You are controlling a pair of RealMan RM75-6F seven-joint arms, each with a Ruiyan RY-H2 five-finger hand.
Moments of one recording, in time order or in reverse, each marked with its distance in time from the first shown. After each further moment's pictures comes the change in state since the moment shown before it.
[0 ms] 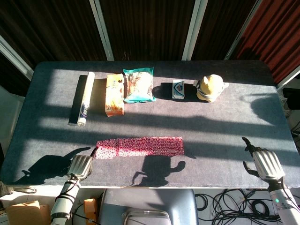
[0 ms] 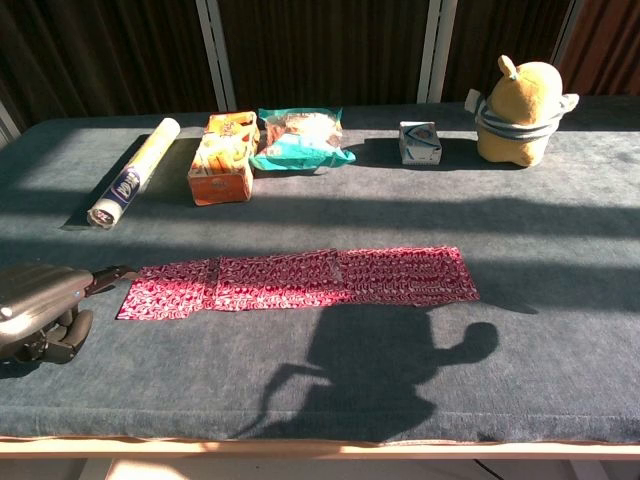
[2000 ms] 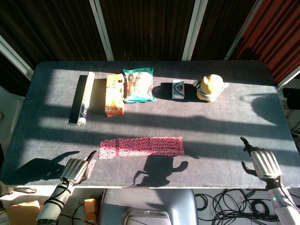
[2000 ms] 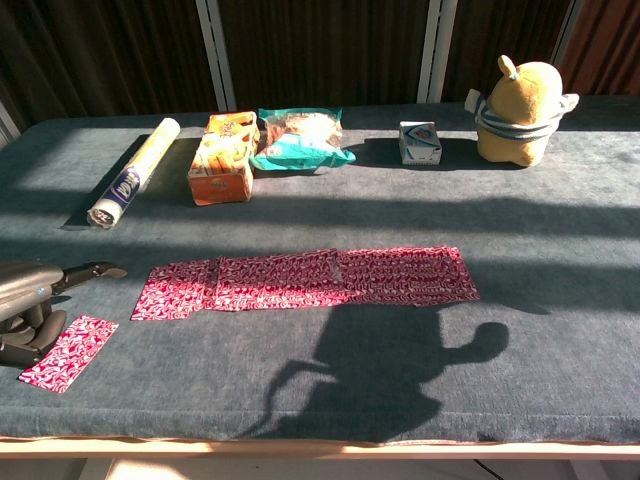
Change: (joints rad) left arm -0.025 0.180 0.085 -0.149 0.074 -0.037 -0.159; right arm -0.019 -0.005 0.054 -0.018 0.010 -0.065 -0.038
